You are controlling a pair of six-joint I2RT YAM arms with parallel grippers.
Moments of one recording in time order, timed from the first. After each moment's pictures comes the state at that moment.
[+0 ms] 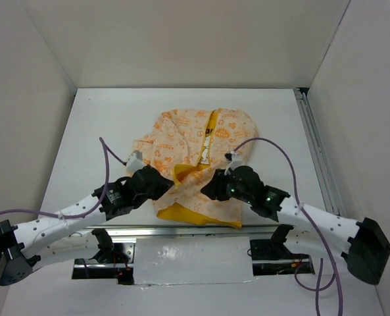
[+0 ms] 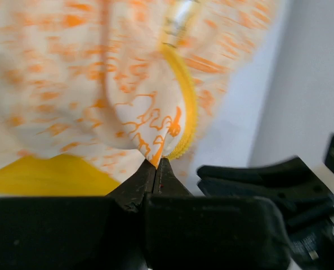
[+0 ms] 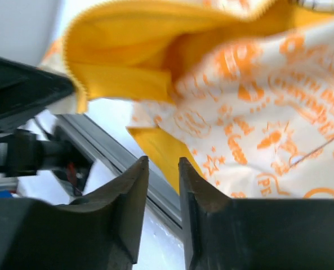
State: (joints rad) left arm -0.93 0.97 0.72 -0.34 -0.37 -1.35; right arm 0.81 0.85 0.45 0.01 -0.06 0.76
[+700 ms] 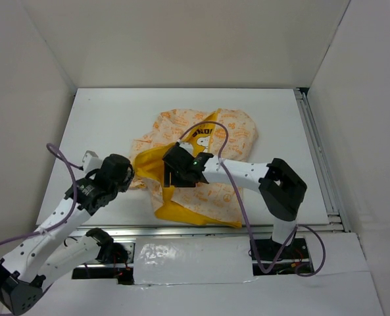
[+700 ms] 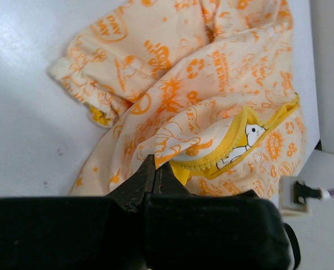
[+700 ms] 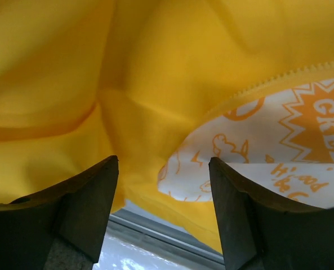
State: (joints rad) left arm -0.56 0.85 0.80 -0.85 -0.50 -1.54; right arm 1.00 1.80 1.28 -0.46 0.16 0.91
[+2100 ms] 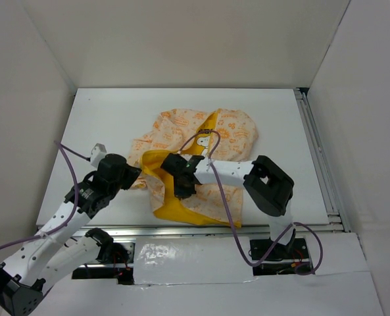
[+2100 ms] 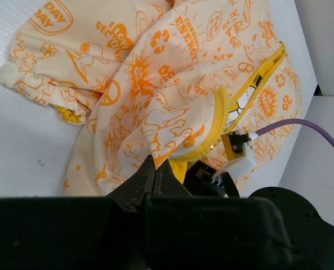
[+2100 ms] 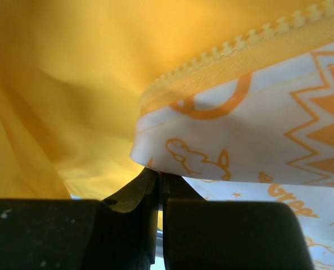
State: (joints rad) left arm -0.52 0.78 0.73 -0.62 -0.35 -1.26; right arm 1.00 1.94 1.33 -0.63 0.09 0.94
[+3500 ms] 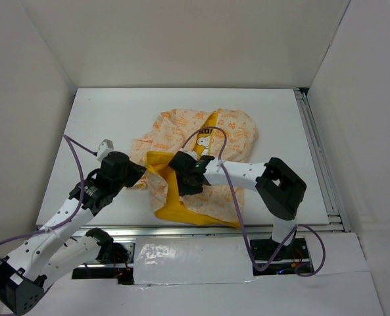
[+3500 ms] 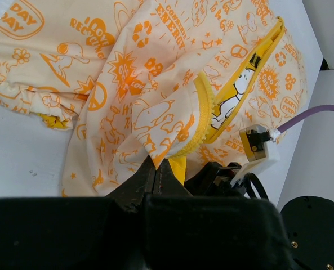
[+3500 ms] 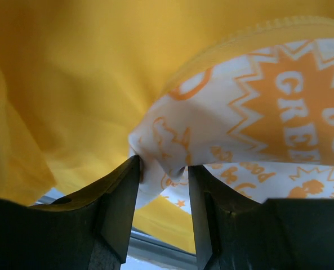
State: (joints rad) left arm -0.52 0.83 0.71 -0.52 -0.29 -1.15; right arm 0.97 1.82 1.21 -0.56 0.14 0.77
